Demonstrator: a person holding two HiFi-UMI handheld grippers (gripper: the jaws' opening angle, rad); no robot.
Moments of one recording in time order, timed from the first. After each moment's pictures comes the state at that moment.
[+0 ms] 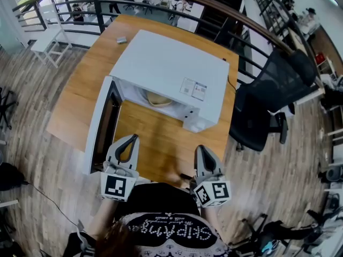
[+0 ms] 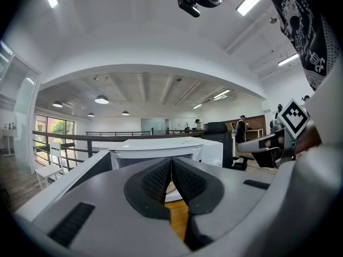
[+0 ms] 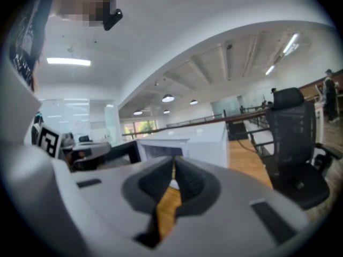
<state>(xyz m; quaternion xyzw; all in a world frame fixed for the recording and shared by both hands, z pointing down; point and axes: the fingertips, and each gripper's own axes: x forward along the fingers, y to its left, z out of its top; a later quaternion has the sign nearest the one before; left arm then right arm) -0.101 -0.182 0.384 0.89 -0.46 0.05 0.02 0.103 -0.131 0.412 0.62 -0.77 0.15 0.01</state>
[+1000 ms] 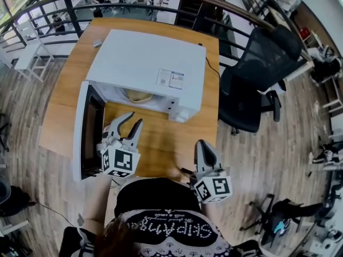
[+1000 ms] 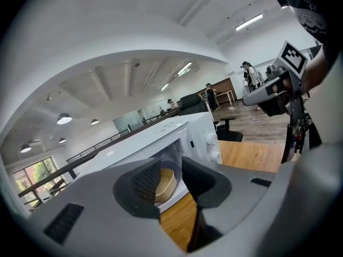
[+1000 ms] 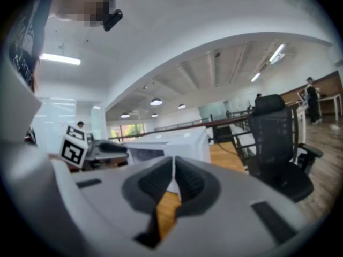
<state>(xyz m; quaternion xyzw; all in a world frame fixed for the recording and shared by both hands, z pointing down) -0.026 -0.230 0.423 0.91 -0.33 0.23 -0.14 0.148 -0.101 0.408 0.68 -0.72 0.14 0.00</state>
